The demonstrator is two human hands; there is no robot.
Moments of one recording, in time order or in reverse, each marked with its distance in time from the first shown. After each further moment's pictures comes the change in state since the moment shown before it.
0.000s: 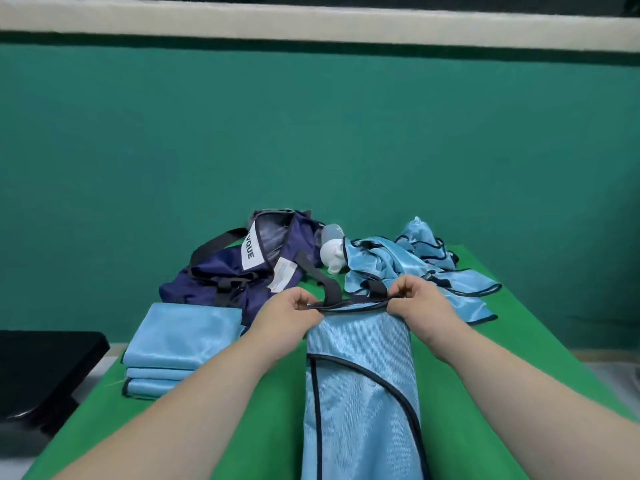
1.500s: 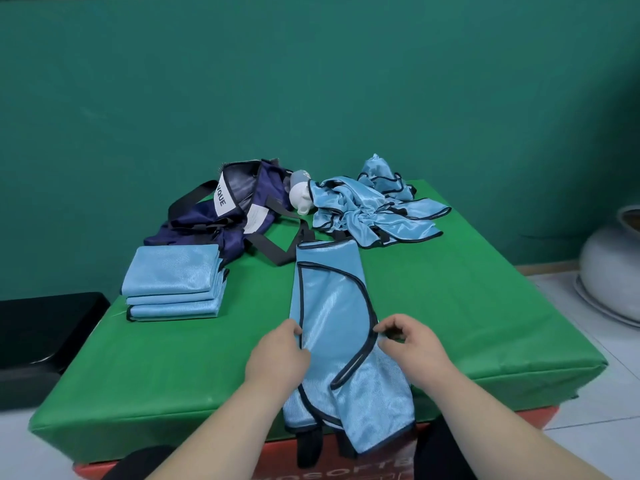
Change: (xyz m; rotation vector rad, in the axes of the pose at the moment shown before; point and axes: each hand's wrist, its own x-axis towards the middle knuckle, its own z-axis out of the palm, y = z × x) left_hand -0.149 -0.066 0.073 0.612 -0.099 -0.143; right_hand -0.175 0.131 -0.019 -0.157 0.017 0.080
